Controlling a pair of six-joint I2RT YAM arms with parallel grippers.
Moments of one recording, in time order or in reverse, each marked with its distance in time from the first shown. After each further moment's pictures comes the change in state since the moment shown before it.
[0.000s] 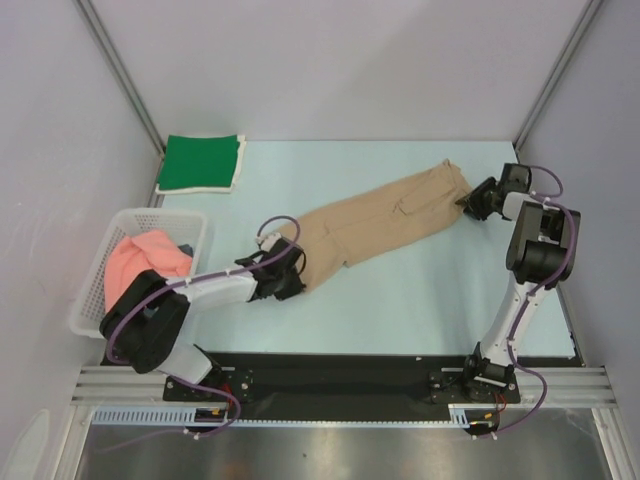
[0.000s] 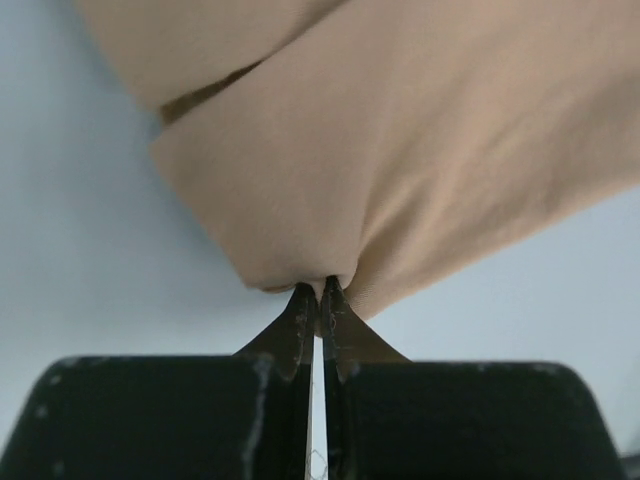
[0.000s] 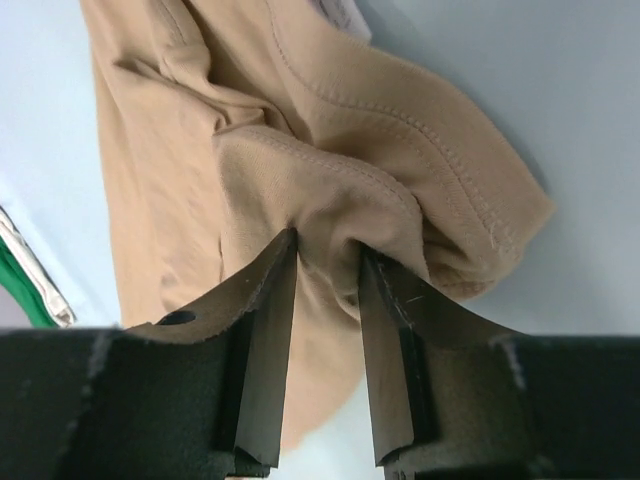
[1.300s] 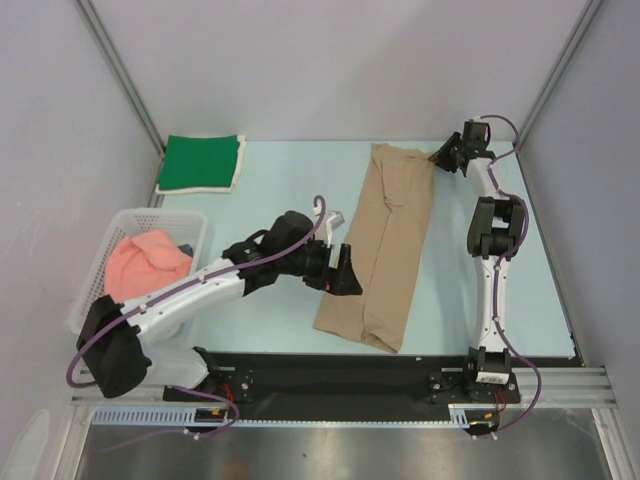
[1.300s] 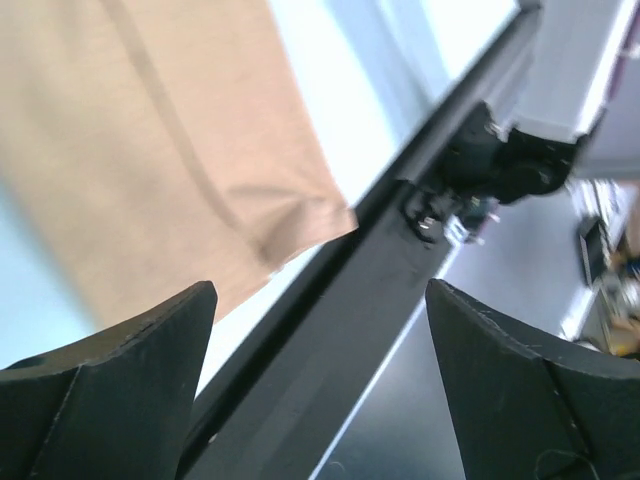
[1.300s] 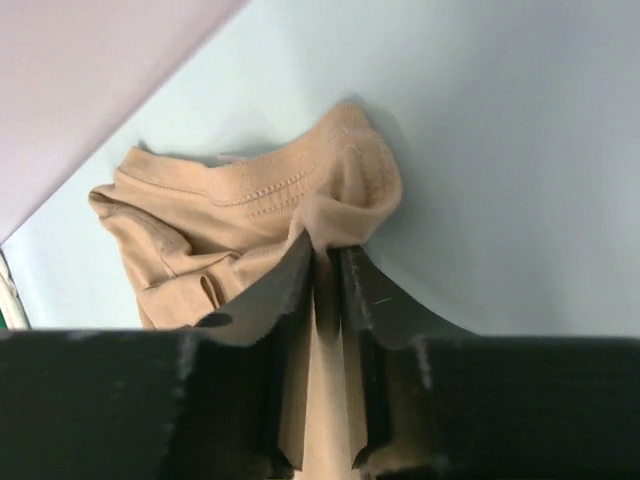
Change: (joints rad) left arm -0.198 -0.143 0.307 -0.079 0.572 0.432; right arm 0.182 0.588 0.996 -0.212 0.078 -0.046
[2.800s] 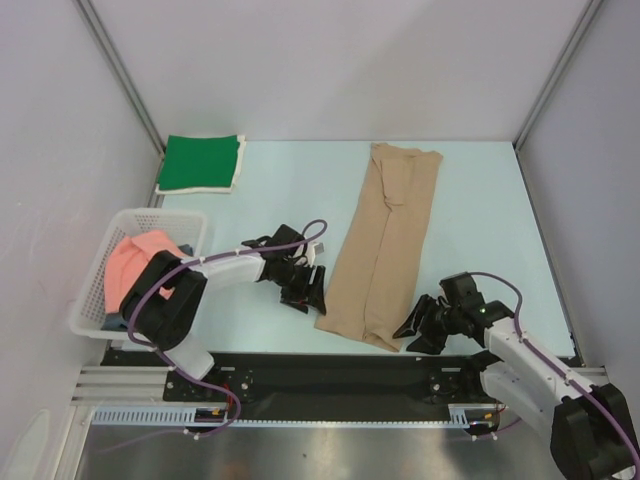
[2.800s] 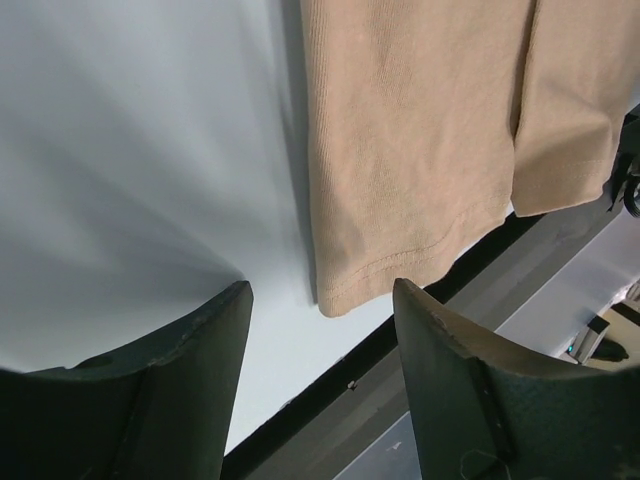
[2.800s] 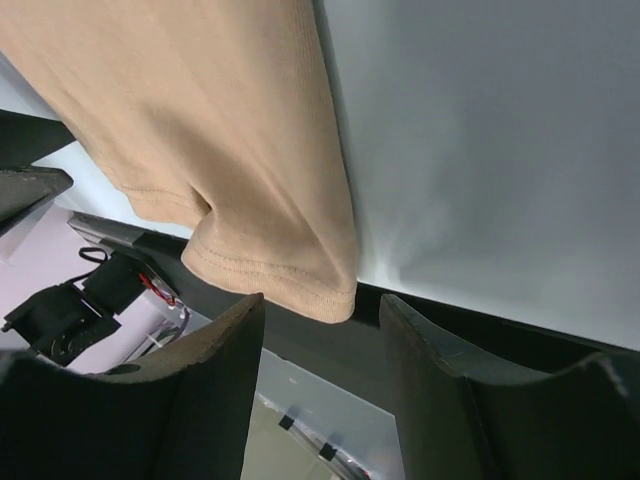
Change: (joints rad) left arm 0.251 0.287 -0.161 -0.097 0.082 0.181; right arm 0.438 -1.847 -2.036 -0.286 -0.250 0.299
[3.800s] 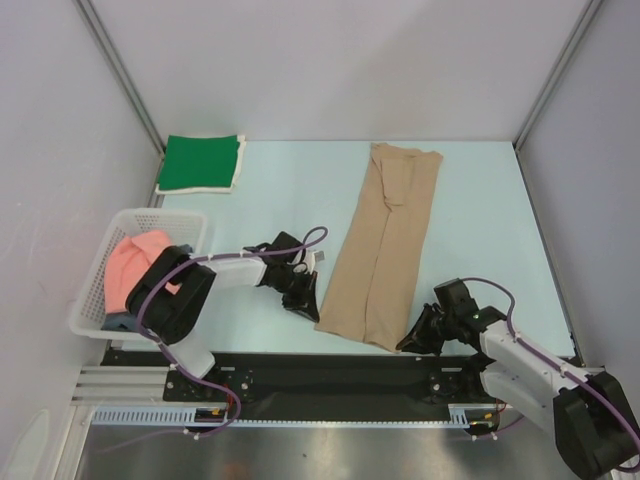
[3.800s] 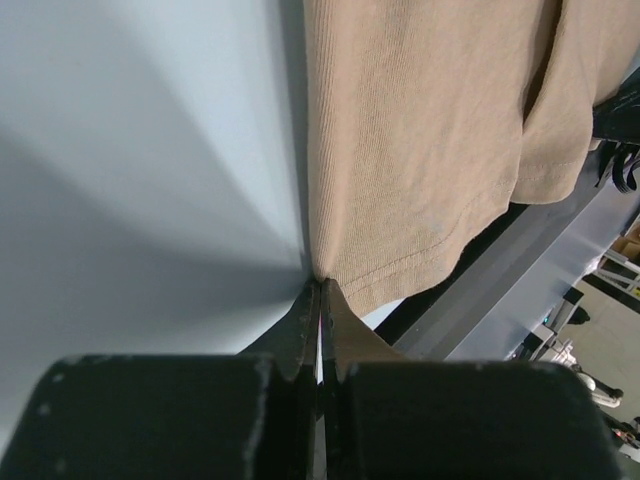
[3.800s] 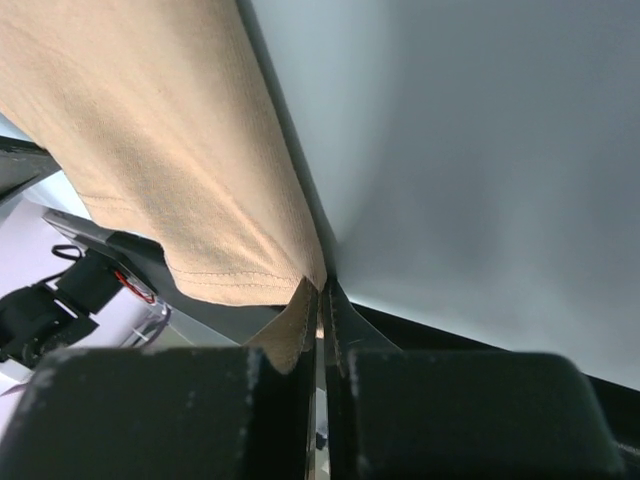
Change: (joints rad) left arm 0.005 0.058 -0.055 0.084 0.103 -0.002; right arm 0.074 0.053 -0.083 0.128 0.051 0.071
